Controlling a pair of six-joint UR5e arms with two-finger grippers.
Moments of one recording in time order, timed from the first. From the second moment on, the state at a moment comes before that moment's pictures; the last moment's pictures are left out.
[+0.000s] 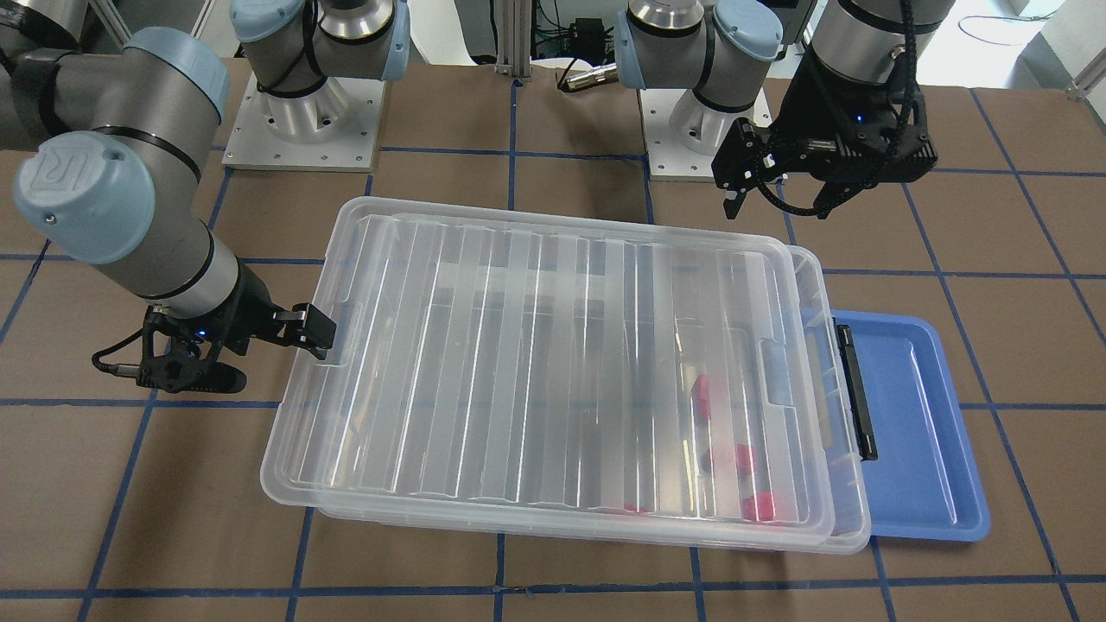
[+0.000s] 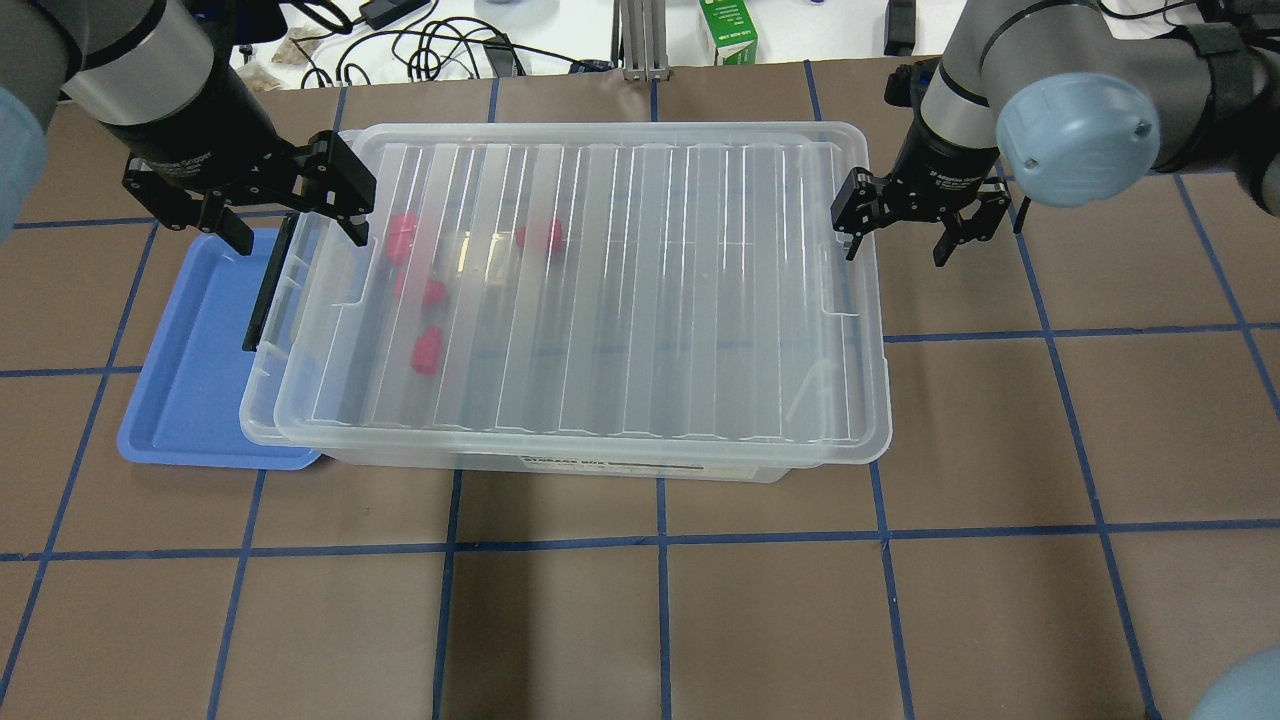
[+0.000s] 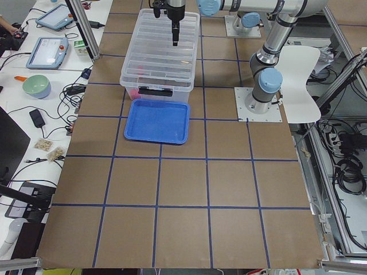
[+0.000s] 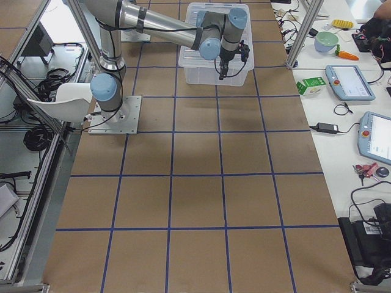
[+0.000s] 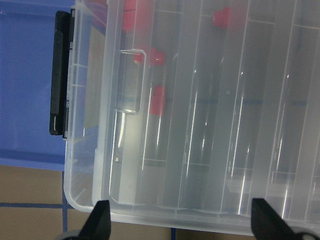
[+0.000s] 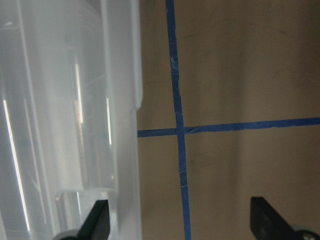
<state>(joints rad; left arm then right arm) -1.52 -1.52 -1.57 -1.56 1.57 0.01 1.51 -1.31 1.63 -1.78 -1.49 0.02</state>
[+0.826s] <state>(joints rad) -1.52 -1.52 -1.57 -1.56 1.57 0.01 1.42 -1.31 1.62 -1.77 -1.49 -0.09</state>
